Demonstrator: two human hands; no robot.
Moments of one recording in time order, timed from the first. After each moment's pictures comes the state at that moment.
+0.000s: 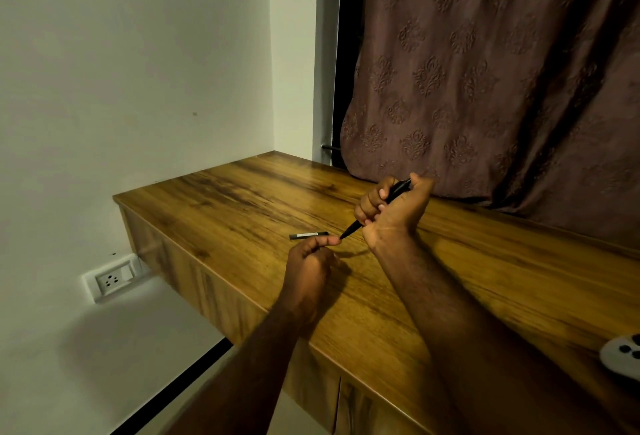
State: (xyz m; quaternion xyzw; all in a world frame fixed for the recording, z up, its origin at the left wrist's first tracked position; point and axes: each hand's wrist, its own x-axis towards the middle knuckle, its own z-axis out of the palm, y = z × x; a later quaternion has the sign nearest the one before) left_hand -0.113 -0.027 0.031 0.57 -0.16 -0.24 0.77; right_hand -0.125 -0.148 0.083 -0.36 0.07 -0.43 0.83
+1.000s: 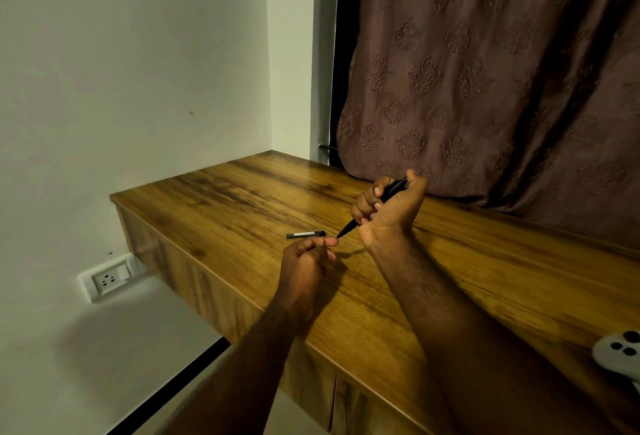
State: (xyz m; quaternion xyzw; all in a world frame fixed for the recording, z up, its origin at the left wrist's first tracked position) left_hand -0.112 -0.029 0.029 0.57 -0.17 -0.22 0.77; right_hand -0.126 -0.146 0.082 -0.36 0.09 -0.43 0.83
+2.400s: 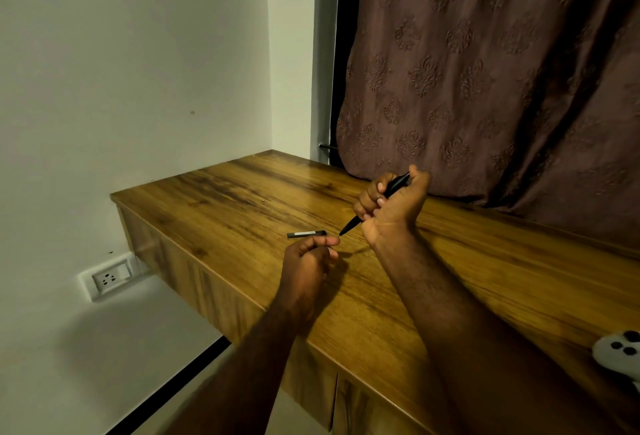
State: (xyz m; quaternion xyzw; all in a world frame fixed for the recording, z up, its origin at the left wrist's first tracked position) left_hand -0.109 -0.030 0.026 0.58 -0.17 -0.22 0.77; right_hand -0.128 -0.149 0.089 -0.35 0.09 -0.42 0.83
